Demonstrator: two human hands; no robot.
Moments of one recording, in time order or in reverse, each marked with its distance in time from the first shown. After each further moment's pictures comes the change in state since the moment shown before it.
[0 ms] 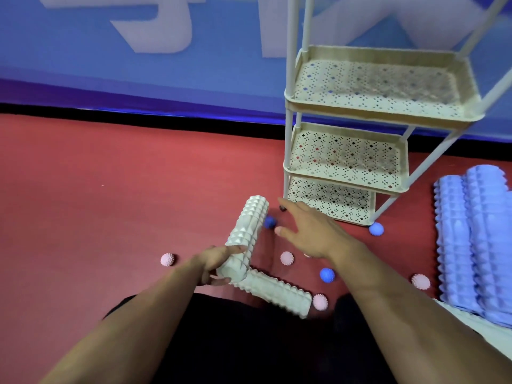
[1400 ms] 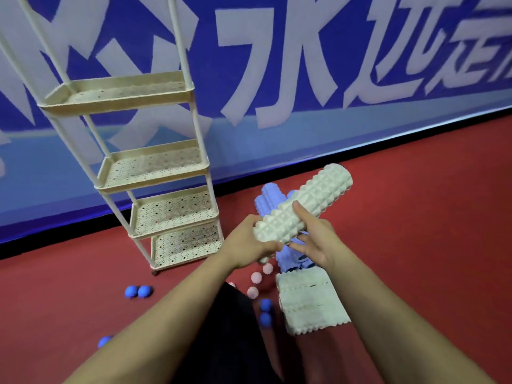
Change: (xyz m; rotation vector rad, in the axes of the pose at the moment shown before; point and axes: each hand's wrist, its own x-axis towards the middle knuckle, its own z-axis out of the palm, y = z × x) left_hand -0.297 0.030 0.352 0.674 -0.348 1.117; right_hand -0.374 0.146 -0.090 1.592 0.894 0.406
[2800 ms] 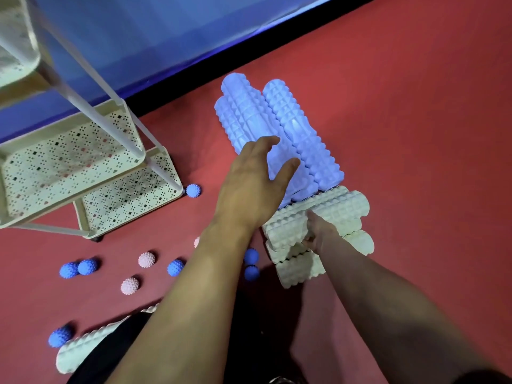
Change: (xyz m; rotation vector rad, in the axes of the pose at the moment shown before) left_hand 0.200 -0.062 0.102 0.219 0.045 0.078; right_hand 0.251 0.248 -0.166 -0.013 0.702 0.736
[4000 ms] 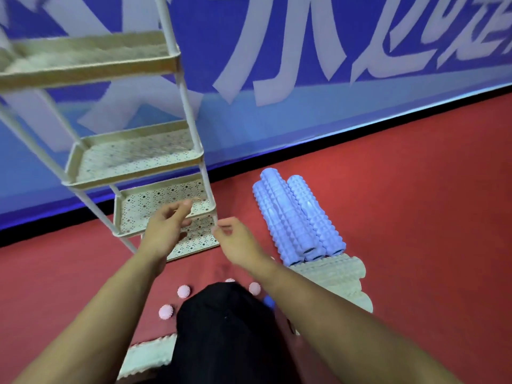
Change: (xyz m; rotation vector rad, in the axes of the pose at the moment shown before) left_hand -0.148 -0.059 -0.221 -0.595 0.349 -0.308; right_hand -0.381 0.056 0.093 -0.655 -0.533 -1.166
